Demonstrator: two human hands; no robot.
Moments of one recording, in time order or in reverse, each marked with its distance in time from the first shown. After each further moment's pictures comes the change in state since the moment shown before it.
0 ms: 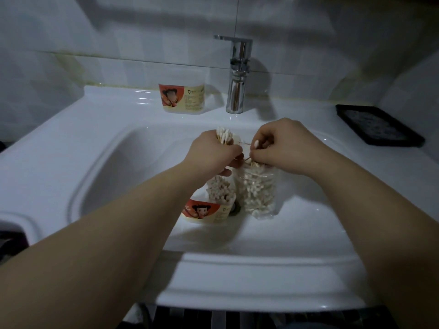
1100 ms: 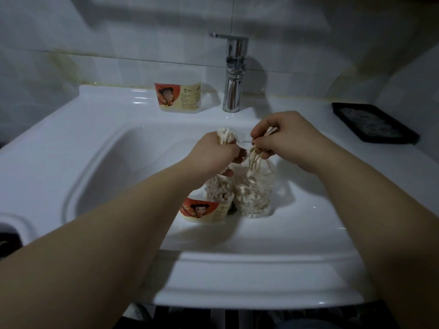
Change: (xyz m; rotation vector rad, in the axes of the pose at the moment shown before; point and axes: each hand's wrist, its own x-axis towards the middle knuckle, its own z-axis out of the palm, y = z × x) left_hand -0.002 -0.001 0.003 -0.038 -0.112 0.011; right_hand 0.006 0.007 -0.005 0.298 0.040 0.146
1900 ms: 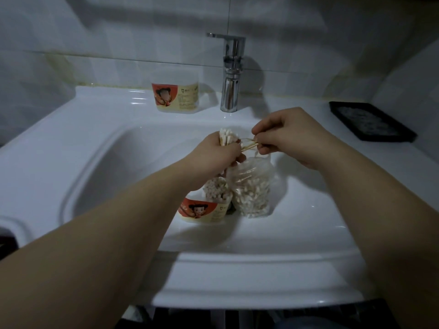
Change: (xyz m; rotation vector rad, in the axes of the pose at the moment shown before) left_hand -0.002 0.000 0.002 0.037 -0.079 0.031; right_hand 0.001 0.002 -0.006 0.152 -0.004 0.048
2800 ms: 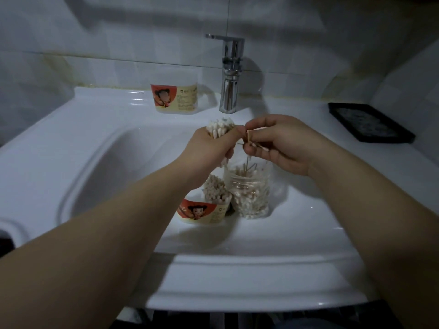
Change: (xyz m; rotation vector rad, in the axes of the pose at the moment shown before) left_hand 0.005 0.000 -0.003 -0.220 0.112 0.140; right_hand -0.005 -0.008 0.014 0.594 -0.128 0.167
